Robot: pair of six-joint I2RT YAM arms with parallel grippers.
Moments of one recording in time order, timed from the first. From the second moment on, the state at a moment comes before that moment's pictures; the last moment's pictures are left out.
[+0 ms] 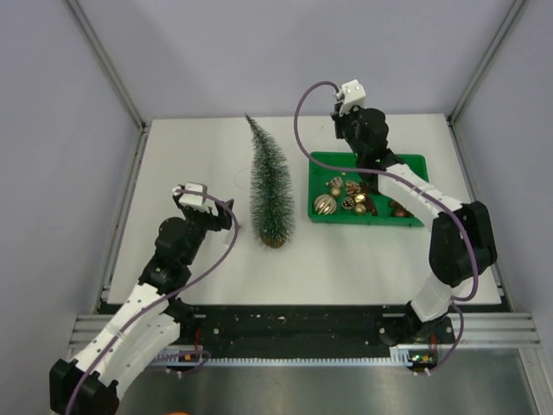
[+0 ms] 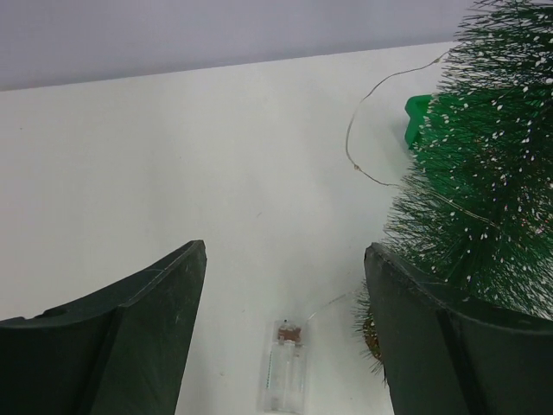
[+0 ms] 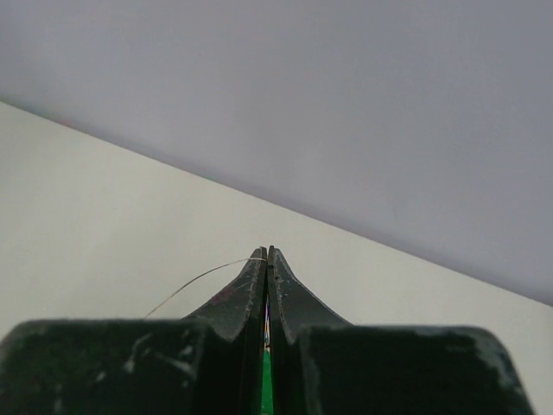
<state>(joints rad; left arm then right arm) -0.42 0.66 0.41 0.20 -0.14 -0.07 0.41 1.69 1.32 0.38 0.09 -0.18</state>
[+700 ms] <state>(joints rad) -0.32 0.53 0.51 0.03 0.06 -0.18 0.40 1.68 1.23 0.21 0.77 -0.37</state>
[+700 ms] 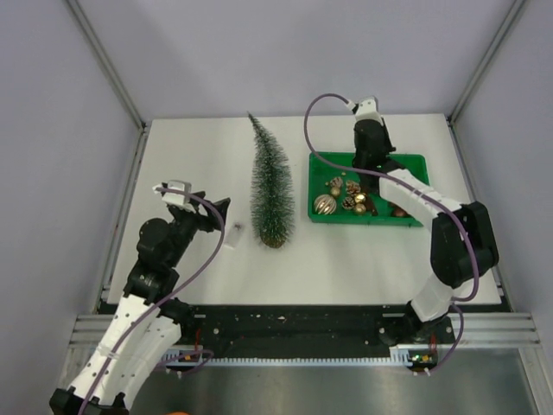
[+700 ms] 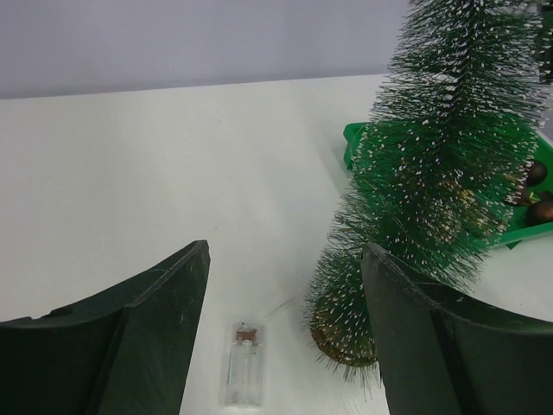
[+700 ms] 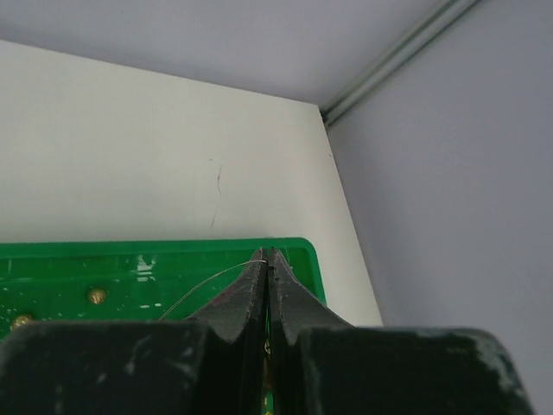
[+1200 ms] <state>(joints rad) -0.30 0.51 0.61 -0.03 0.10 -0.19 0.62 1.24 0.91 -0.17 0.94 -0.23</state>
